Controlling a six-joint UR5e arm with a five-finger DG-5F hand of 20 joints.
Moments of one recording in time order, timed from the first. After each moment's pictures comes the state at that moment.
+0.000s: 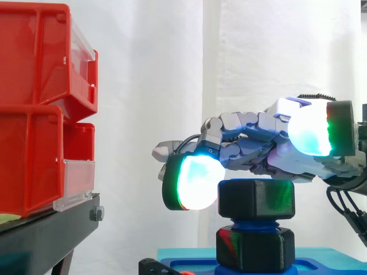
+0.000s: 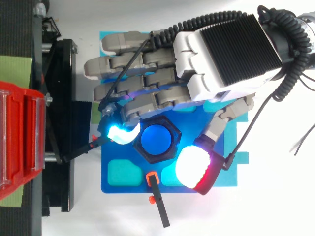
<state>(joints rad) -0.05 -2.33 -1.26 -2.41 -1.99 -1.13</state>
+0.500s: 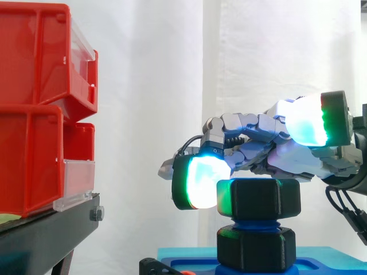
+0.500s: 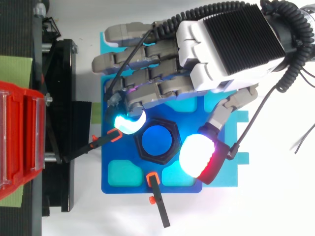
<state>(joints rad) -0.06 -2.33 -1.26 -2.40 -2.01 -1.13</state>
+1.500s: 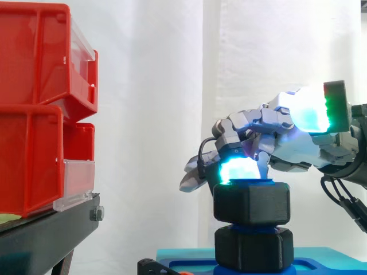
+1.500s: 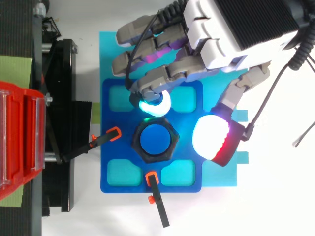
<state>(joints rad) -0.11 -2.33 -1.22 -2.42 -2.09 -1.09</state>
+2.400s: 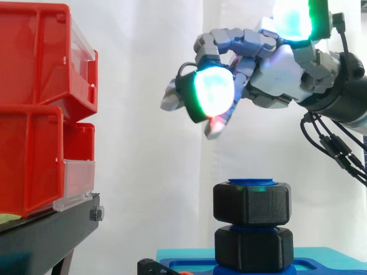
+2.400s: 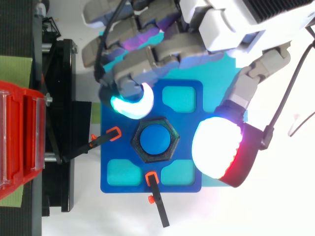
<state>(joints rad) -0.11 -2.33 -1.01 -2.61 -2.13 -1.07</state>
